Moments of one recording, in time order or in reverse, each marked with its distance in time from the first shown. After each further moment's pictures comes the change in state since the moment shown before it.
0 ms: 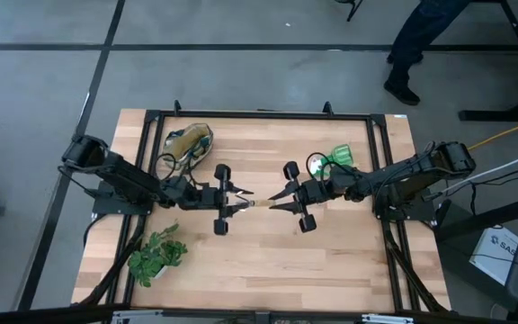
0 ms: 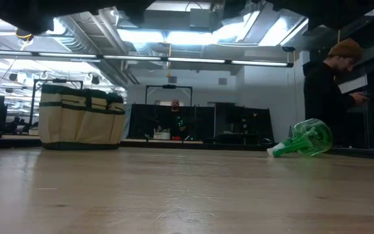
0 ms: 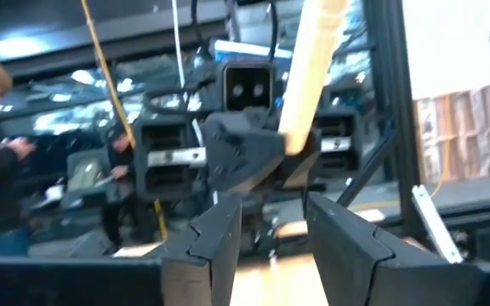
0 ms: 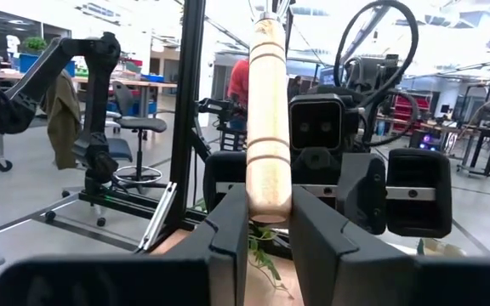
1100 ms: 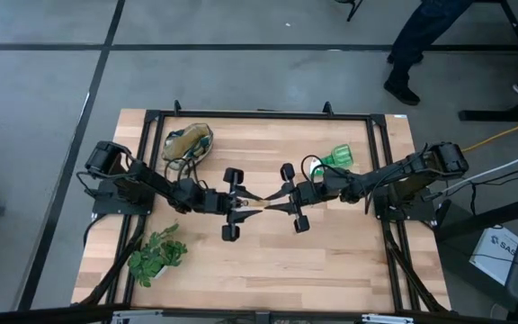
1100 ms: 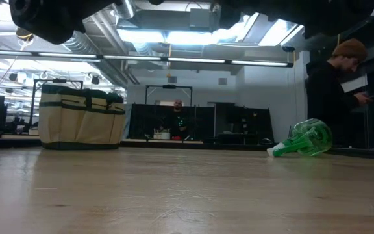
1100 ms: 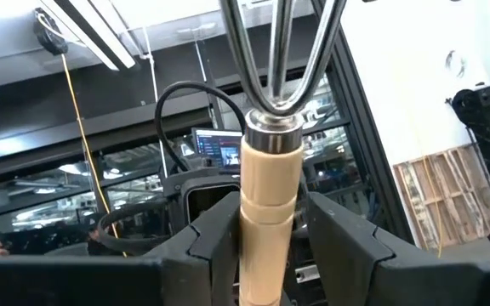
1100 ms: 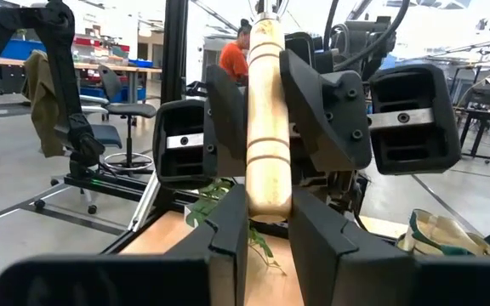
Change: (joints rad) left arm 0.013 0.236 0.135 0.348 0.152 0.105; right arm -0.005 0.068 0.000 0.021 0.034 0.001
